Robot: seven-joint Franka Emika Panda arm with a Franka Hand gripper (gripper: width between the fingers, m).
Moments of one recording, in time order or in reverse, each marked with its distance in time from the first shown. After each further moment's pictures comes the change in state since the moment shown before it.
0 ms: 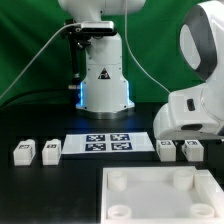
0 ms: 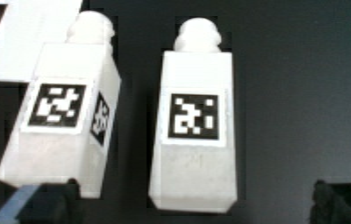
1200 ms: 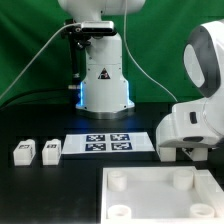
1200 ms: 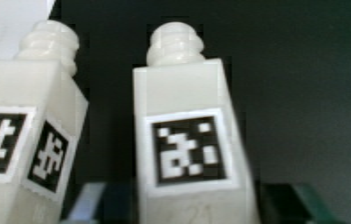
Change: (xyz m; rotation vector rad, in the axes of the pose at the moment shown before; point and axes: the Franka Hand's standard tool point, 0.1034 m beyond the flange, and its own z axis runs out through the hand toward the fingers) arm 0.002 -0.008 0.028 -0.018 -0.034 0.013
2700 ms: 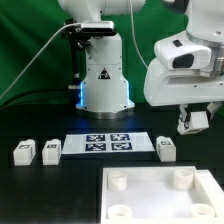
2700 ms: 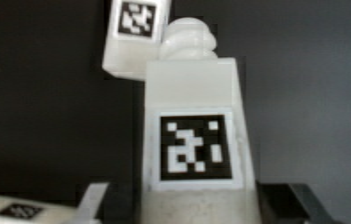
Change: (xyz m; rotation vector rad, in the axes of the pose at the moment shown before) arm -0.023 0.033 -0.104 0.019 0.631 -0.118
